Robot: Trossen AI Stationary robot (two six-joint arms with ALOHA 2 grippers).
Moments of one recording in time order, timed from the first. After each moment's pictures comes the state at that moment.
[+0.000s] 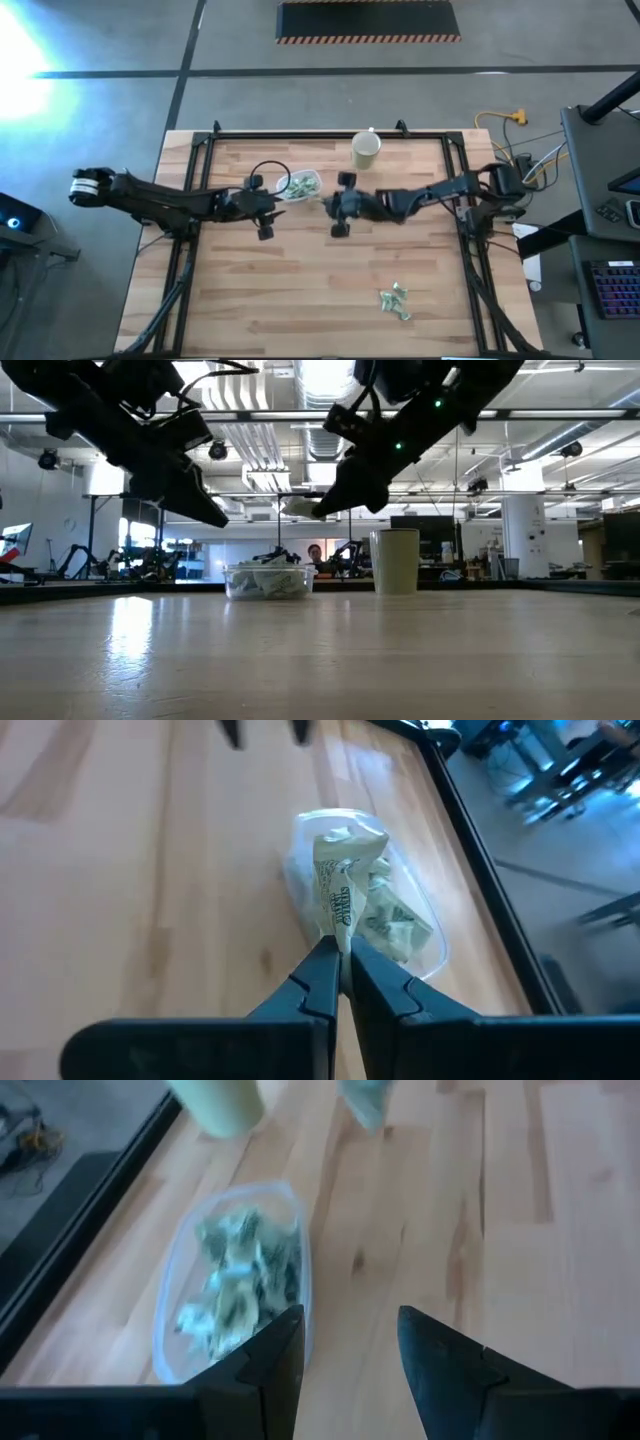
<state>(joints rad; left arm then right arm) -0.01 1.10 0.48 0.00 -0.35 0.02 0.03 1.75 1.00 0.13 0.41 -0.25</state>
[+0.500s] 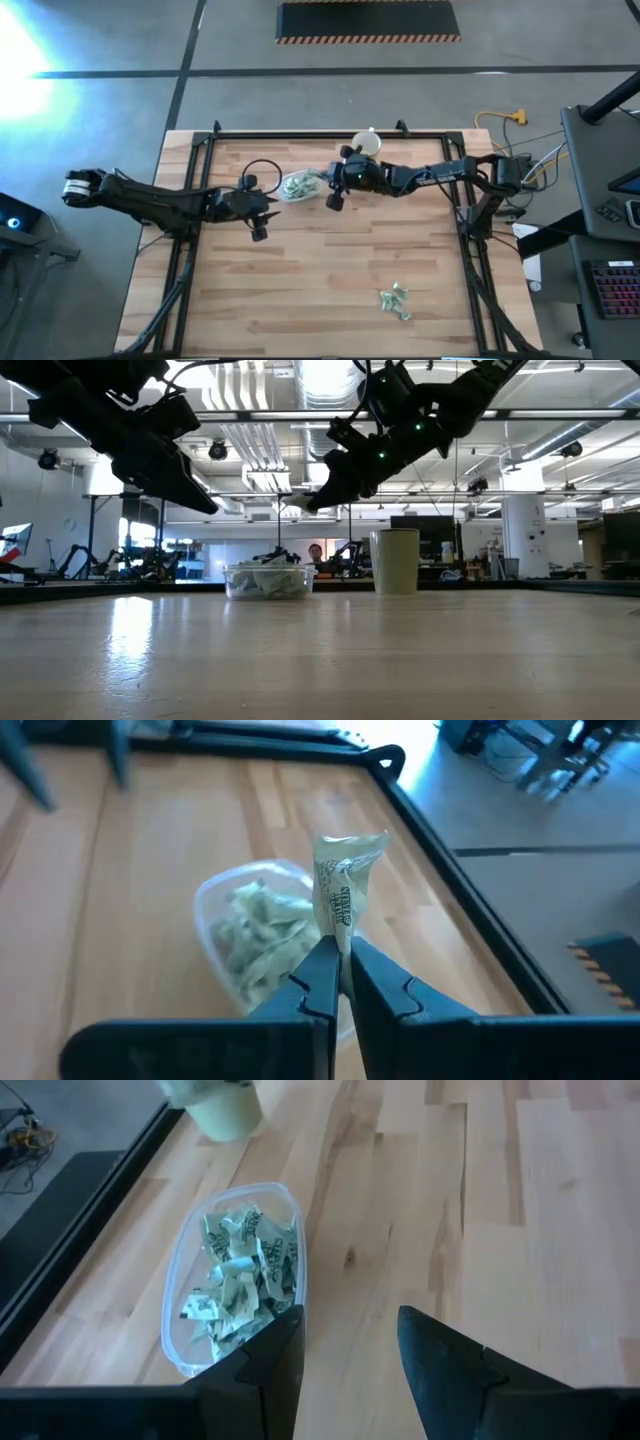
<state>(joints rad) -0.04 0.98 0.48 -0.12 -0.35 -0.02 -0.21 1.75 1.01 0.28 0.15 -0.13</state>
